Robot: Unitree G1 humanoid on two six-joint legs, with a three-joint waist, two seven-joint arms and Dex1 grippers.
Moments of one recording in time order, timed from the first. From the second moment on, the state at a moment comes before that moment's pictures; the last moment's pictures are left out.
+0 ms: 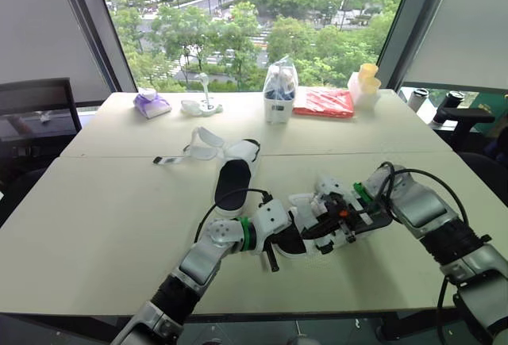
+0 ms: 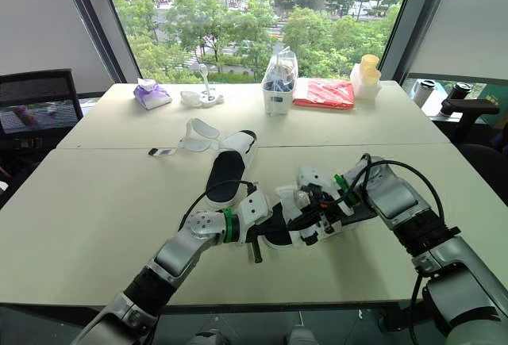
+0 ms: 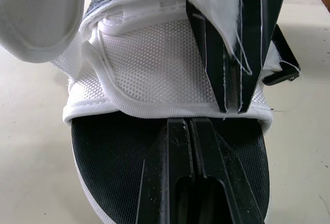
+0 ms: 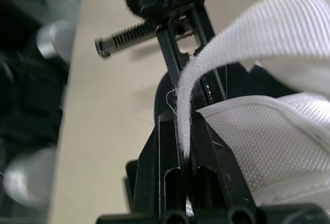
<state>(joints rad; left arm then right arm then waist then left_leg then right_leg) -0.46 0.17 -0.44 0.14 -0.03 0.27 -0.81 -0.74 -0.80 0.45 0.20 0.16 0.31 1.51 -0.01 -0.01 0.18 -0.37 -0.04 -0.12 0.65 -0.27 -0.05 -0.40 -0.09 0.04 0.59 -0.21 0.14</state>
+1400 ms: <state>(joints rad) -0.58 0.15 -0.42 0.37 0.02 0.05 -0.71 -0.09 -0.80 -0.15 -0.38 0.65 1.02 0.97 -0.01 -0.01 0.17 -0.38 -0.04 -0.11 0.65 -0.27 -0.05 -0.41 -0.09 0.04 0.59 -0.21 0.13</state>
